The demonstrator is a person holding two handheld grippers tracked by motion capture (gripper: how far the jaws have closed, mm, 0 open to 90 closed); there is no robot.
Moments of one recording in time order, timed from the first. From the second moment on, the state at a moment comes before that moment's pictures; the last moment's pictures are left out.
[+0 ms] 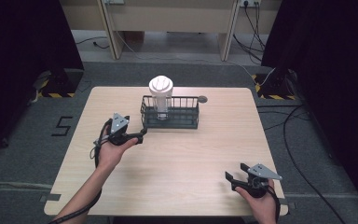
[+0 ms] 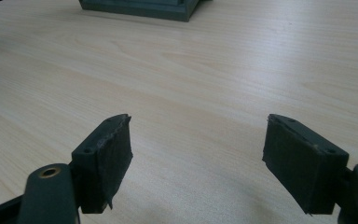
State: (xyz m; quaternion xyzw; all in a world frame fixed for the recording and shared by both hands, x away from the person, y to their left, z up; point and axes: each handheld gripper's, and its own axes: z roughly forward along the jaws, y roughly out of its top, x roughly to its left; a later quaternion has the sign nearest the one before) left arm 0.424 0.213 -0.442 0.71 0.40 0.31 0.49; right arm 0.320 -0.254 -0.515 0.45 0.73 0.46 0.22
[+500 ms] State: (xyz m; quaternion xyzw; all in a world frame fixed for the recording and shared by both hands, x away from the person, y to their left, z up) left arm 0.392 0.240 -0.454 0.70 0.41 0.32 0.48; right arm 0.320 -0.254 -0.515 0.45 0.73 0.46 0.22
